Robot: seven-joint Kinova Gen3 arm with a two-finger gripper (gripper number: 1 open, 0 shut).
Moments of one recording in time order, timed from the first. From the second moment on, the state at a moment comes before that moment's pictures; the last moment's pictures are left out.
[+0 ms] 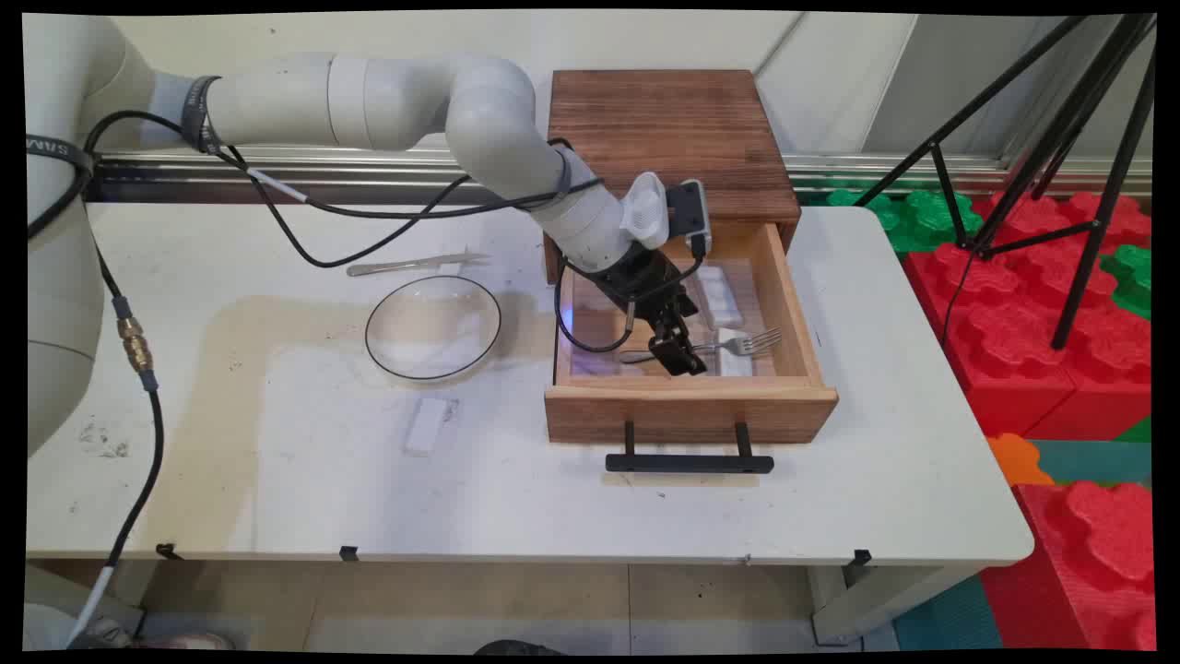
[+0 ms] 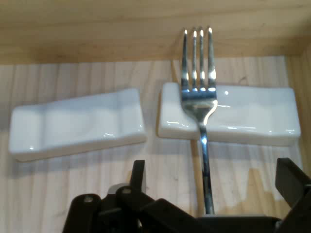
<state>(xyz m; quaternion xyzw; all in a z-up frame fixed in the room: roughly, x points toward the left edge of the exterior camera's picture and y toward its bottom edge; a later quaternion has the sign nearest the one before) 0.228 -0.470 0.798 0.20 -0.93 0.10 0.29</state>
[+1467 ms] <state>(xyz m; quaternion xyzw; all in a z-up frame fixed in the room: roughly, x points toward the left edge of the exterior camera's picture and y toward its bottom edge) 0.283 -0.431 0.904 0.20 -0.91 0.14 0.32</state>
